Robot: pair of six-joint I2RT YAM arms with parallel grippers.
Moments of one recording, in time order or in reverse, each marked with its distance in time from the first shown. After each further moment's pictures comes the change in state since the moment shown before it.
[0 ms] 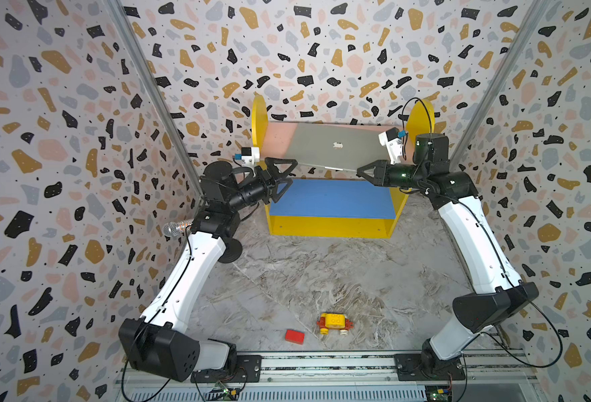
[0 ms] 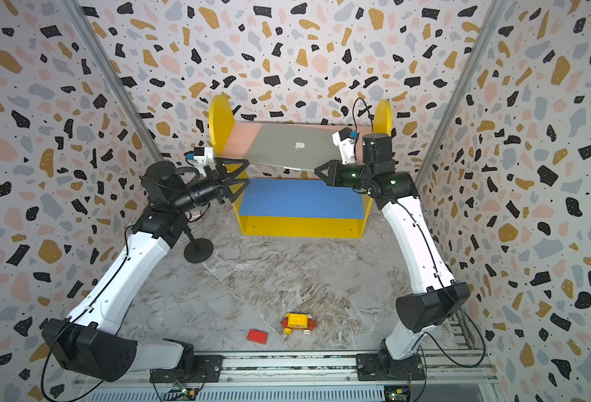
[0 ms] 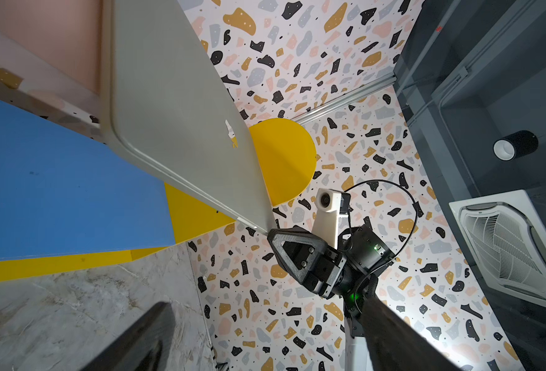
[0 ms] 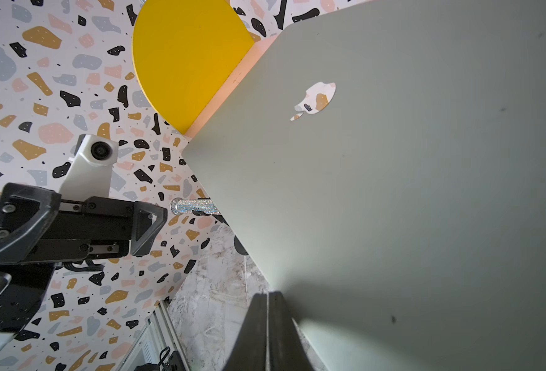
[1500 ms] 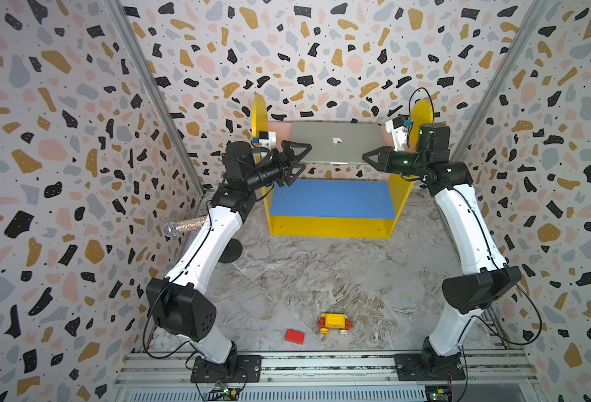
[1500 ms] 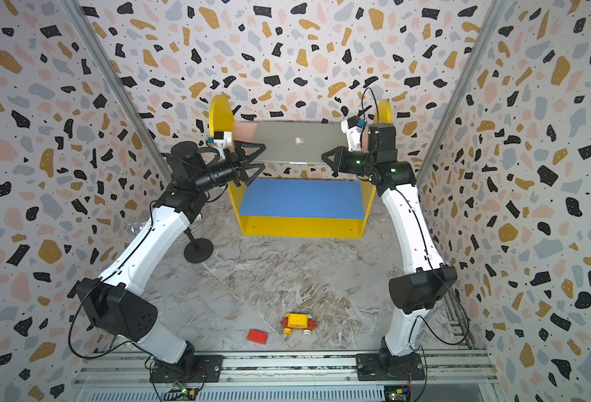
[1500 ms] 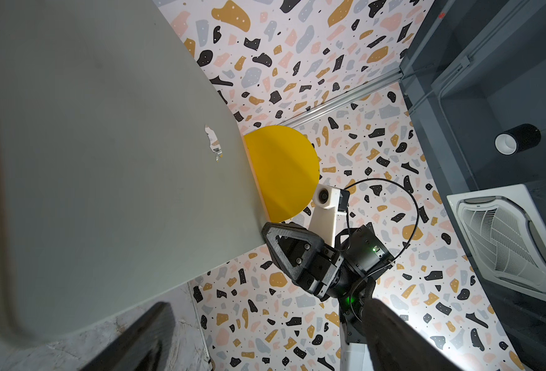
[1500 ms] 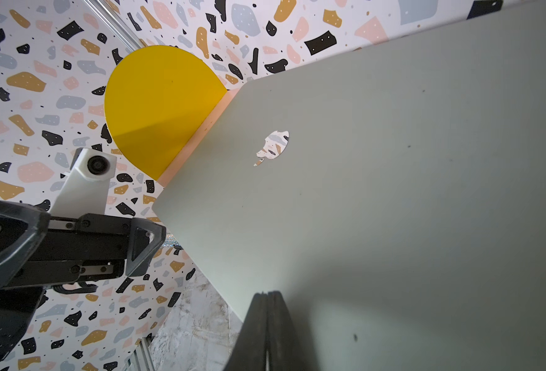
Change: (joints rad) left arm -0.053 0.264 0.281 -0.010 -0.013 0.006; right arm -0.073 0.152 0.169 0.041 -0.013 0.023
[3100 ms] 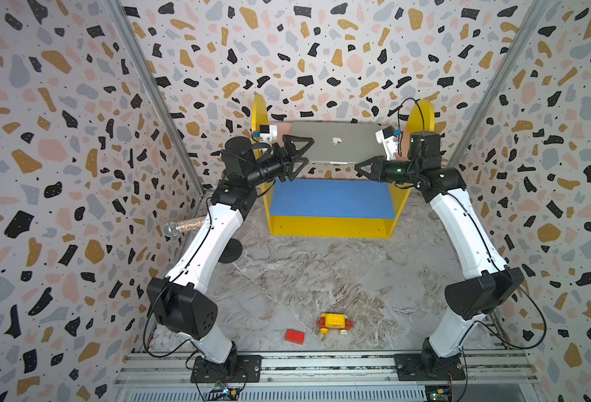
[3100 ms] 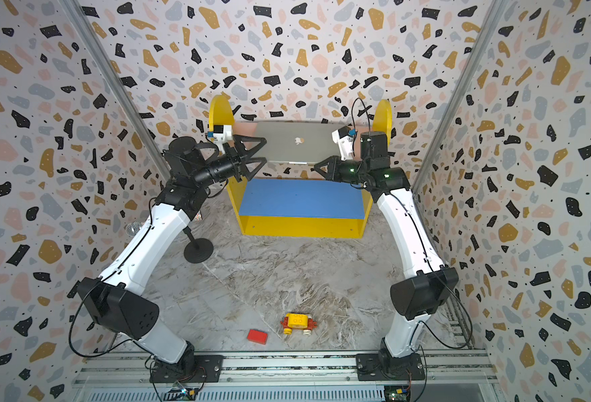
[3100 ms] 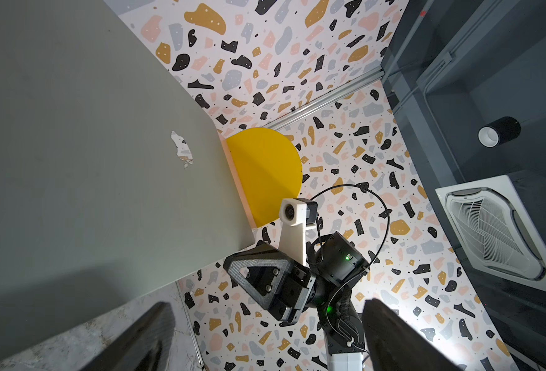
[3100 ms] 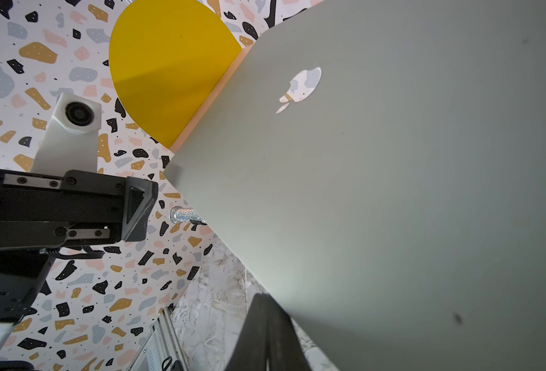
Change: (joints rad) left arm -0.019 0.011 0.054 0.005 -0.003 -0.010; right arm 0.043 -0.051 -0.123 0.022 -0.063 0.010
